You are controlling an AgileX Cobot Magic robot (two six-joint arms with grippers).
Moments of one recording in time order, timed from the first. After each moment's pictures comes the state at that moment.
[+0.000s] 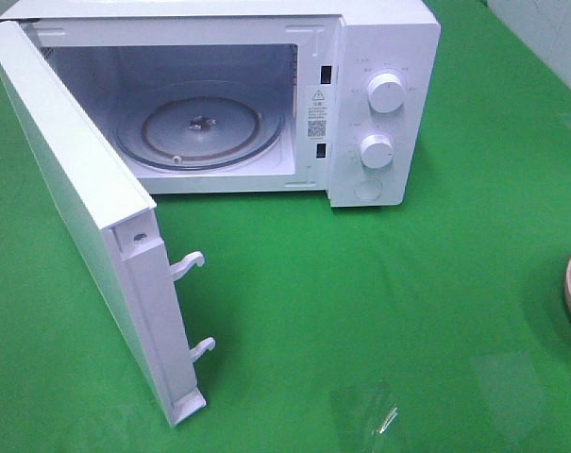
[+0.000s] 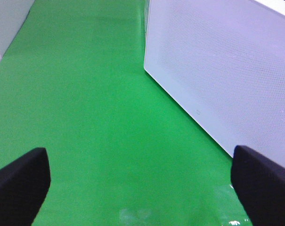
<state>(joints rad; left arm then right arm) 0.09 0.00 -0.52 -0.15 1.08 0.08 0.29 0.31 -0.53 -0.10 1.02 0.06</state>
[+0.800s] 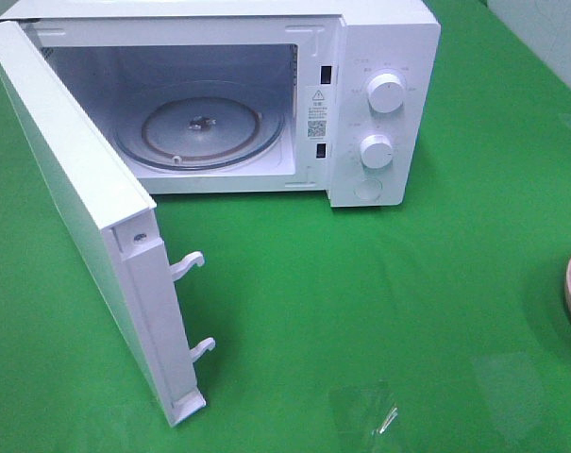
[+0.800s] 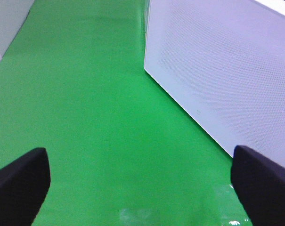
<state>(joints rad) 0.09 0.00 -0.52 -0.15 1.08 0.08 0.13 0.00 -0.49 -0.07 0.98 0.06</state>
